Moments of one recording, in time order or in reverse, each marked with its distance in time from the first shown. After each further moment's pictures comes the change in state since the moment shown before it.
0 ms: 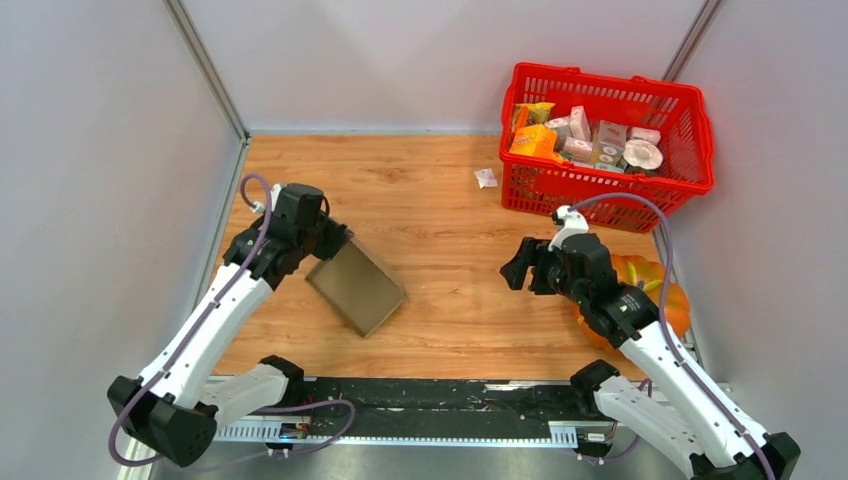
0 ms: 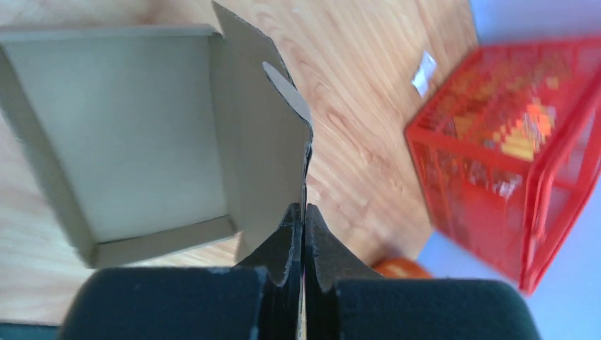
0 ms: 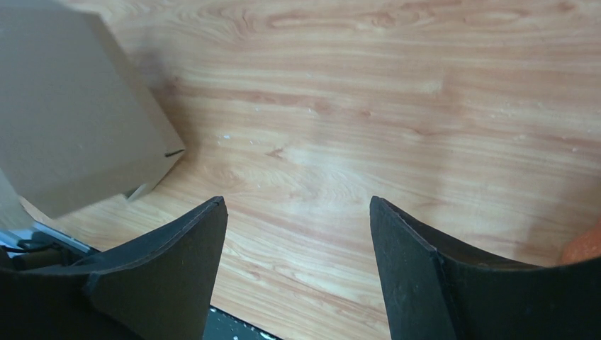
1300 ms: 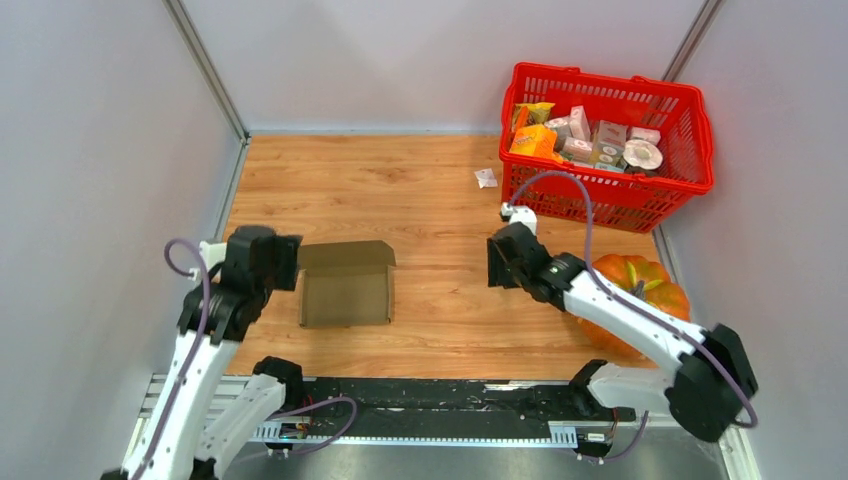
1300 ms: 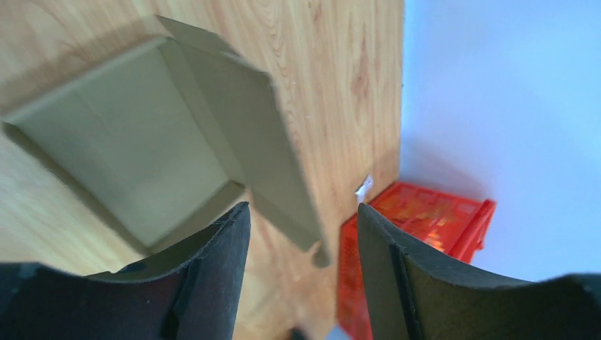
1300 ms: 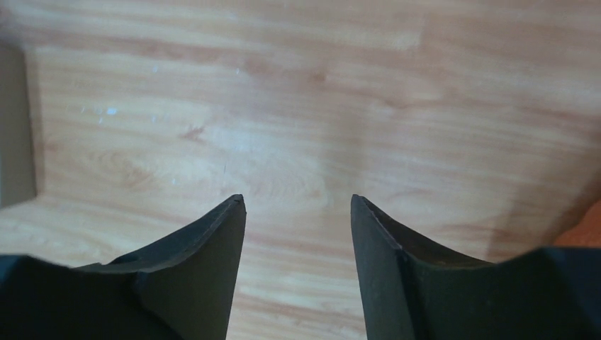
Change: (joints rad) left arm 0.185 -0.224 -0.047 -0.237 -0.200 -0.470; right arm 0.187 0.377 0.030 0.028 0.269 0.001
